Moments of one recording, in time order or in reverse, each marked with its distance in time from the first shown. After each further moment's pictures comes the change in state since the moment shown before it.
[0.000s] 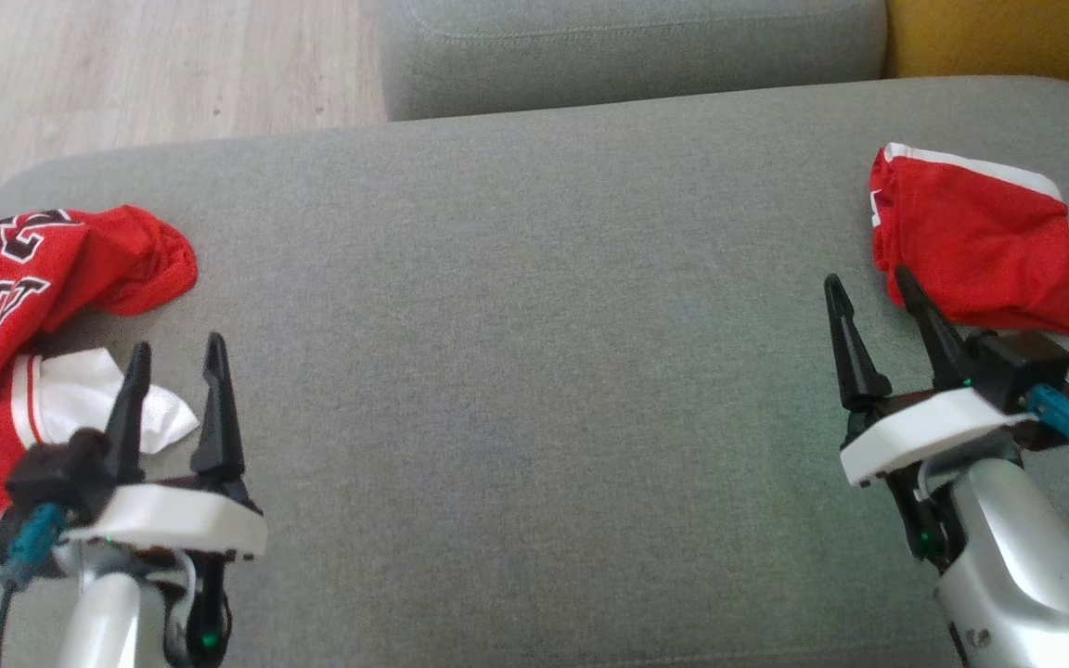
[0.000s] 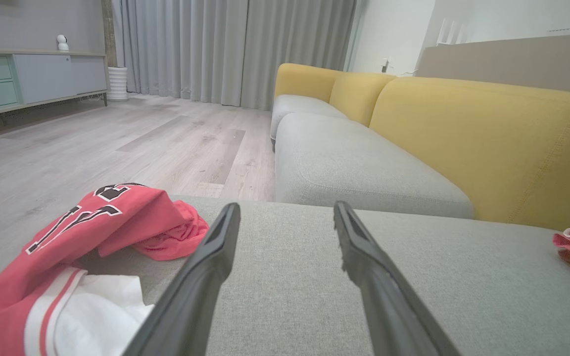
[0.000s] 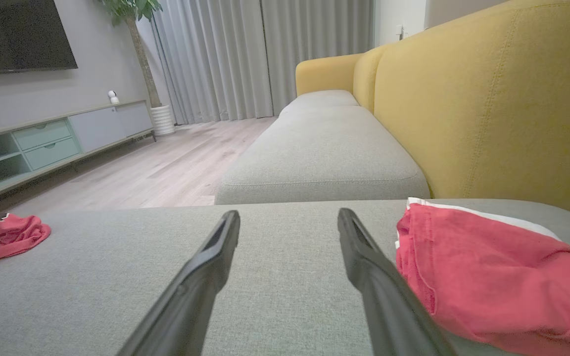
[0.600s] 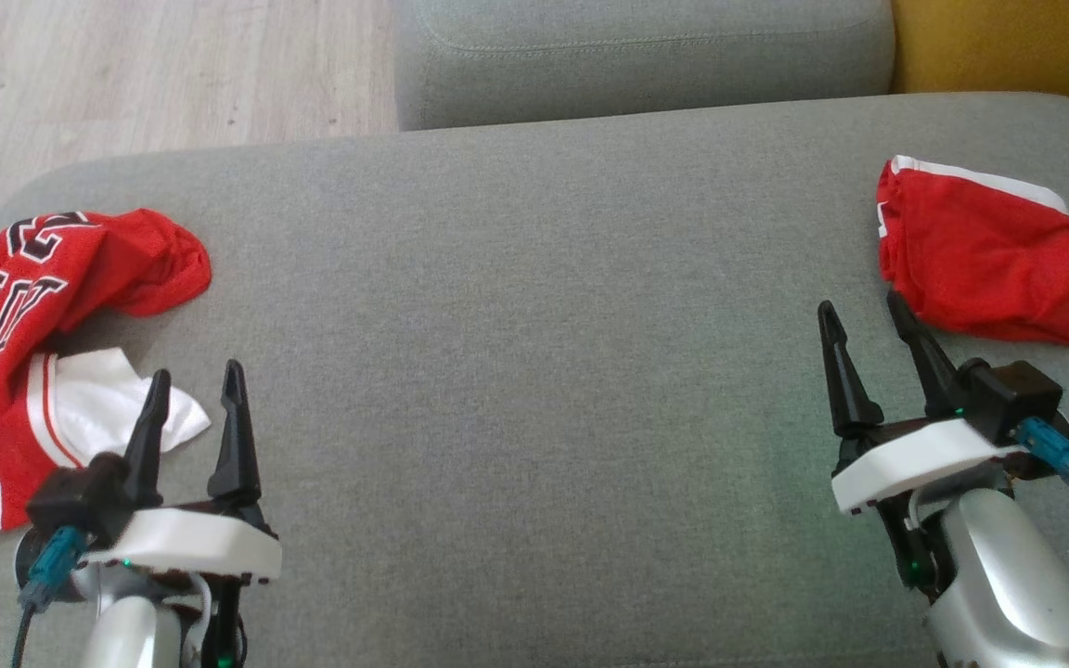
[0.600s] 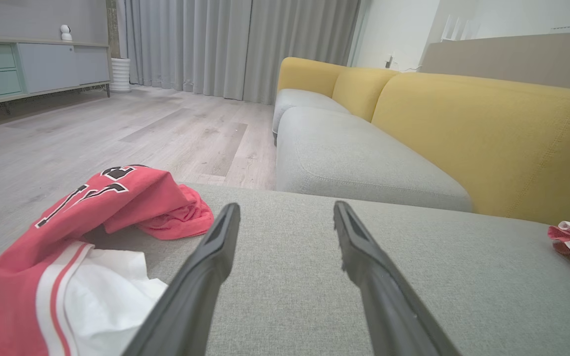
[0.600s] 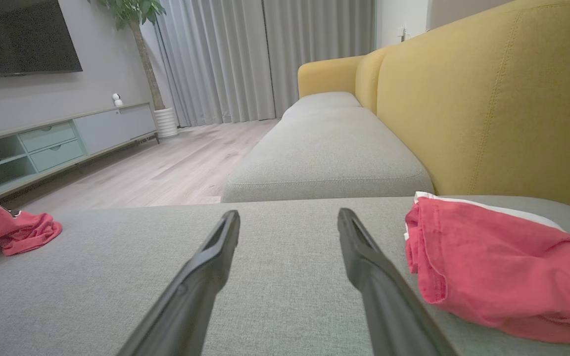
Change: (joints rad) left arm 0.044 -0.042 0.017 -0.001 0.032 -0.018 0.000; right arm 0.072 0.036 -0.039 -0.054 -0.045 0.000 0.000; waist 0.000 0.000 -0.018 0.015
